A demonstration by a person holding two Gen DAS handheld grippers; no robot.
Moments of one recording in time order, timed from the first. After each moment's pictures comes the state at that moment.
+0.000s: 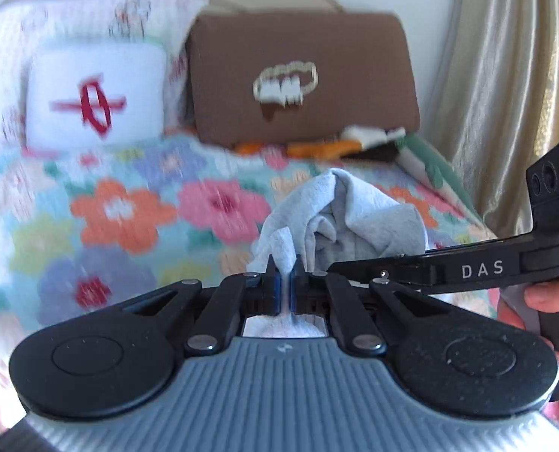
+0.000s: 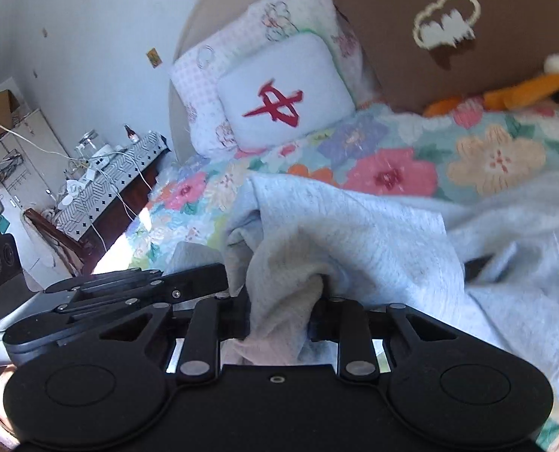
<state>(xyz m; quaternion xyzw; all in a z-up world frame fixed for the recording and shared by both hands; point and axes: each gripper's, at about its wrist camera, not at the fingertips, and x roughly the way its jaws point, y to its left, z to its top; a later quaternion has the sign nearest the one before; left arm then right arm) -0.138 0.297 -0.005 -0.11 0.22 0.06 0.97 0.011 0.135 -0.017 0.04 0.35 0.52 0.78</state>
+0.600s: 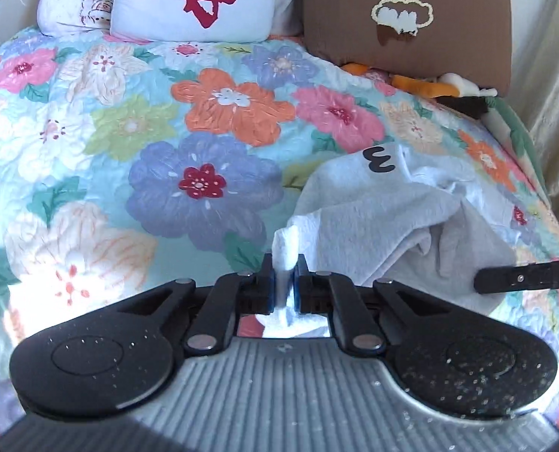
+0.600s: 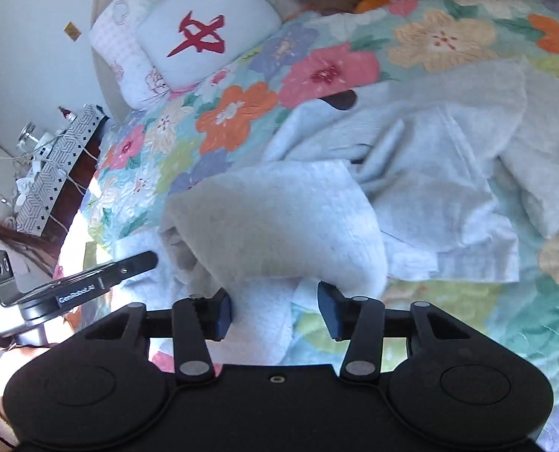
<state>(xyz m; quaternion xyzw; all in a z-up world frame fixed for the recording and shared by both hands) -0.162 0.384 -0.079 -0.21 0.35 0.13 0.90 0.019 0.122 -0.077 0.06 0.51 0.41 0.75</state>
